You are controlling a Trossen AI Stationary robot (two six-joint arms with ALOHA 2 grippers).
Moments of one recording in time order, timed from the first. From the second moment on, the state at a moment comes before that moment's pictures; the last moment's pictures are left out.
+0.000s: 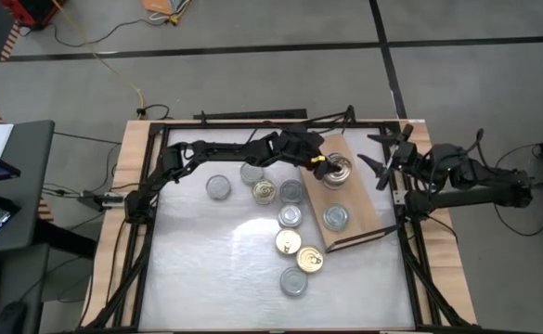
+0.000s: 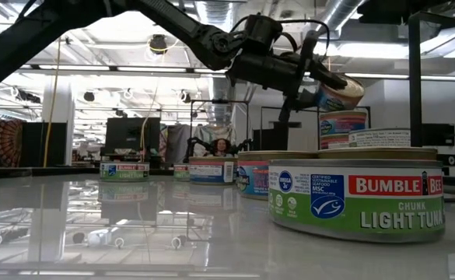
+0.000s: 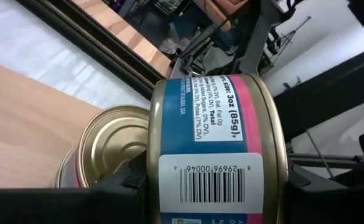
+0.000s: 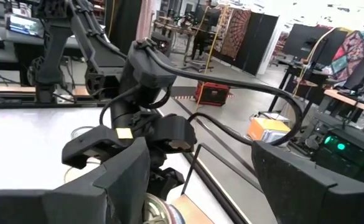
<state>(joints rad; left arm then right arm) 0.27 2.24 1.82 0.21 0.36 -0.64 -0.02 0.43 0.70 -0.33 0.52 -0.20</state>
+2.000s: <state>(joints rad) 0.28 2.24 1.81 0.15 0.37 -0.82 -0.01 0.48 0.68 -0.34 0.50 -0.13</state>
